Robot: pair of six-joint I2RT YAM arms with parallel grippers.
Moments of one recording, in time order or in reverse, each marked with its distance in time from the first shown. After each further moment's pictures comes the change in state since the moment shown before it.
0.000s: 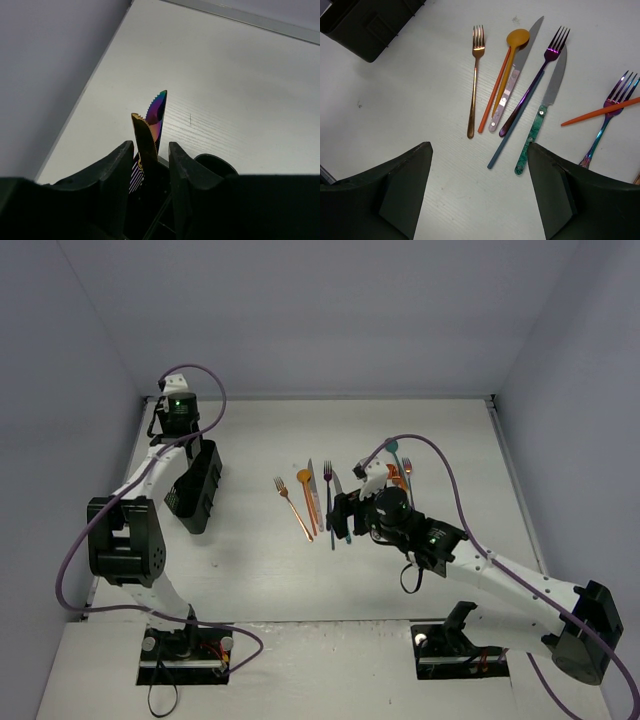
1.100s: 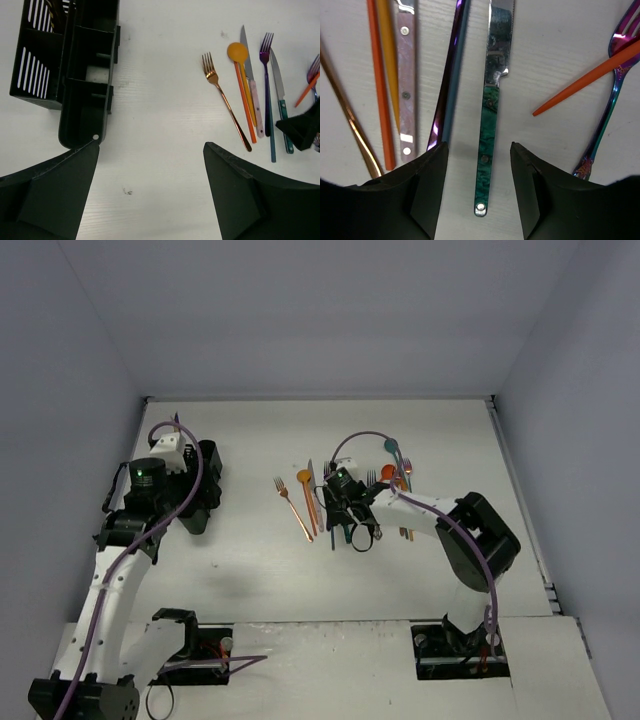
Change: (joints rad) left arm -0.031 -0.812 -0.351 -0.546 0.570 -0.097; right arm -0.118 0.695 0.307 -0.193 0.088 0.141
